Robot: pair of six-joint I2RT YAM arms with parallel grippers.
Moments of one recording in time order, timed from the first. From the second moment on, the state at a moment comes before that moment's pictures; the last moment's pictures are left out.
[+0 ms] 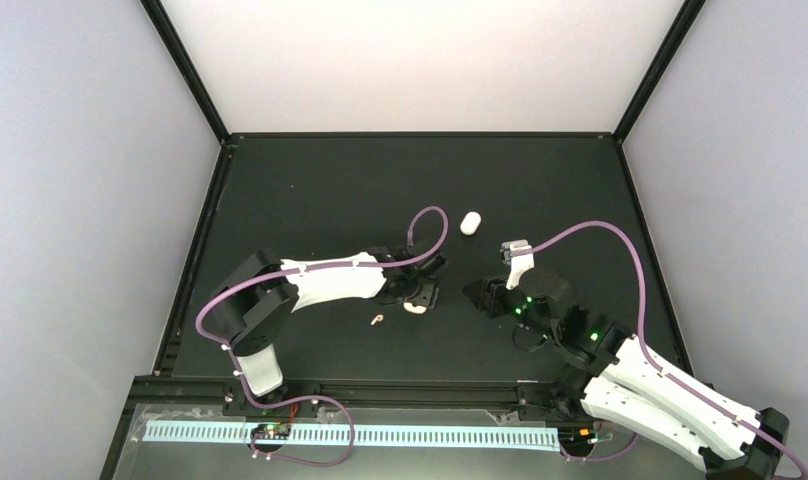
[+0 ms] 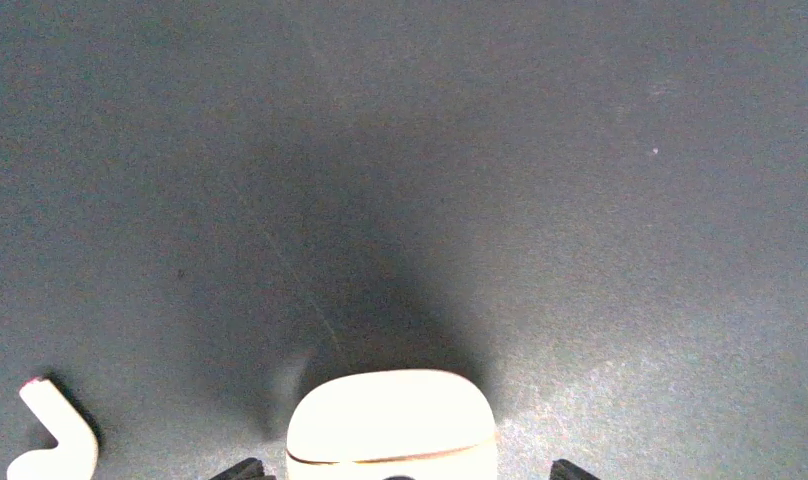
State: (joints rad) left arm -0.96 1.77 1.09 -0.50 -0.13 -0.67; right arm 0.87 0.64 0.56 -0.40 0.18 0.58
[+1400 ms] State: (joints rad) left arm -0.96 0.58 0.72 -0.60 -0.43 -0.18; right arm 0.91 1.73 0.98 -0.18 -0.06 0.29
